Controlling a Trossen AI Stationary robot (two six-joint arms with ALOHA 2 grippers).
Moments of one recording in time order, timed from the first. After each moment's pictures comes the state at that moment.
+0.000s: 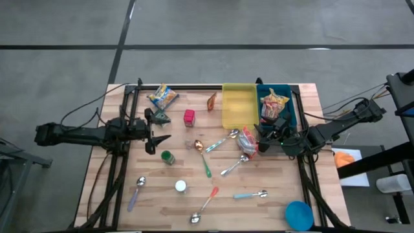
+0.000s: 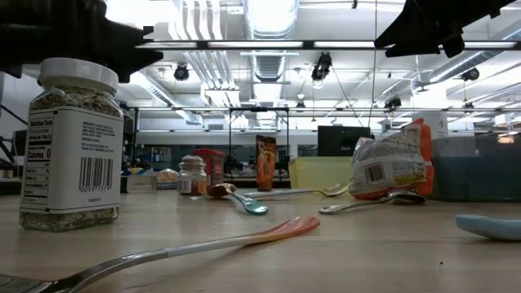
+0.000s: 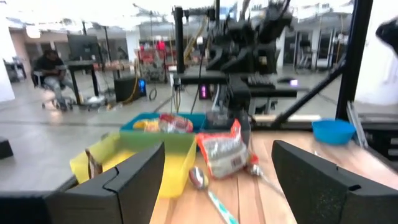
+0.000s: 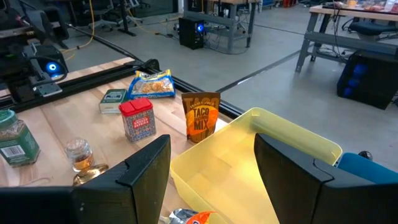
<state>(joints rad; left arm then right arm) 0.04 0.48 0.14 0.38 -0.07 0.05 0.43 0.88 0.63 -0.32 1.12 0.58</state>
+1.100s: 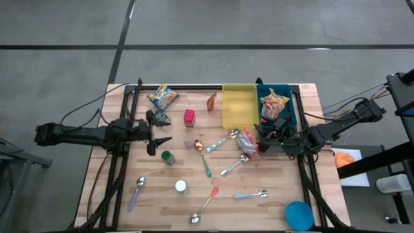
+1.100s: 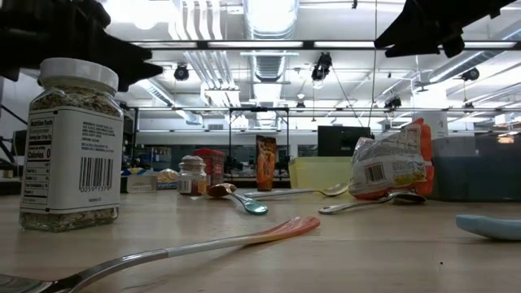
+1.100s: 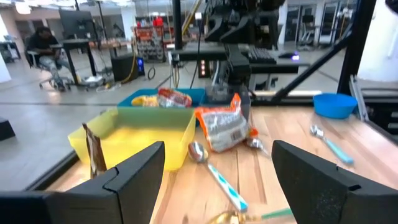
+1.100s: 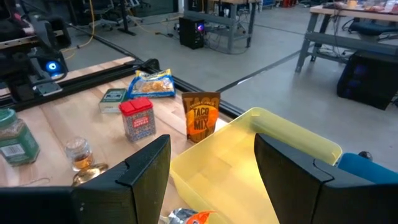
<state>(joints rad) 0.04 0.48 0.14 0.28 -0.07 0.05 0.43 0.88 0.63 -0.32 1.11 0.57</state>
